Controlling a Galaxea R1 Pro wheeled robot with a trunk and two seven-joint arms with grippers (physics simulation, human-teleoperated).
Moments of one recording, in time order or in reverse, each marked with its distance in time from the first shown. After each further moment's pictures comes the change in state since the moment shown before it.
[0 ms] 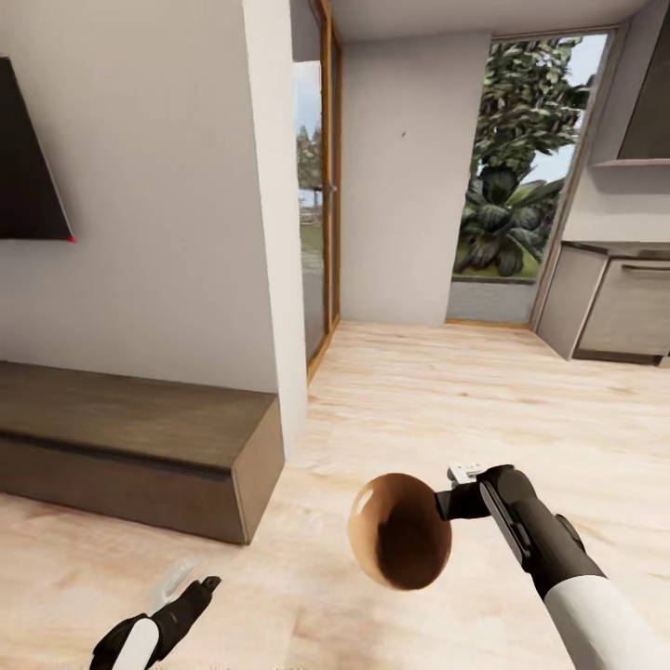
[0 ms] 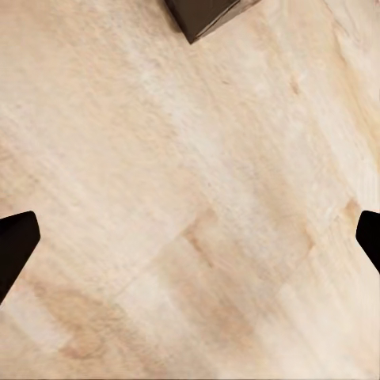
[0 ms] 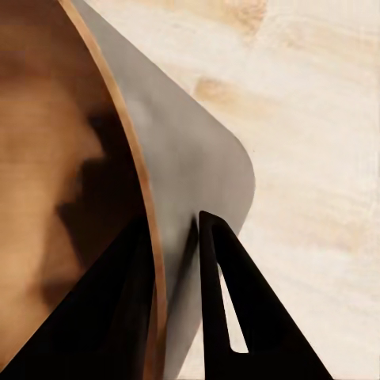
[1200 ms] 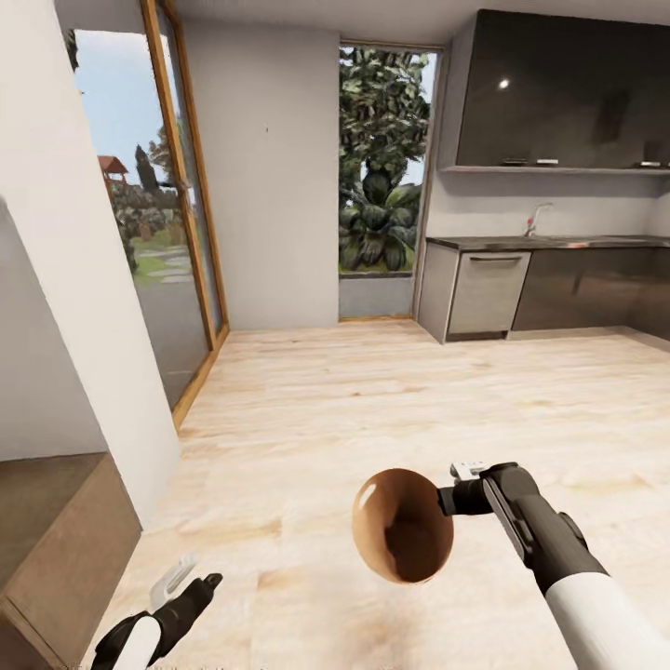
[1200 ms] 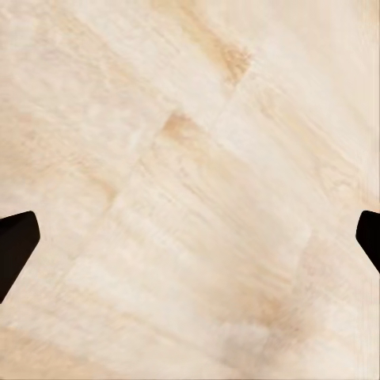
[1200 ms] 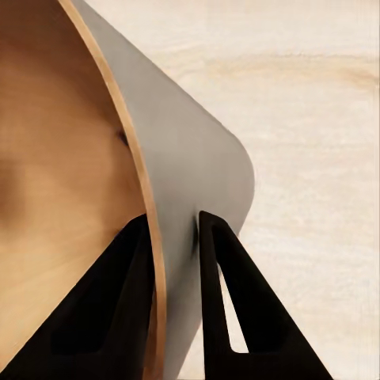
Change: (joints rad) left arm 0.000 -0.005 -0.004 -0.012 -0.001 -0.002 0.001; right arm -0.008 -0.001 -0.024 0.001 0.001 -0.002 -0.001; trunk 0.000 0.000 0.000
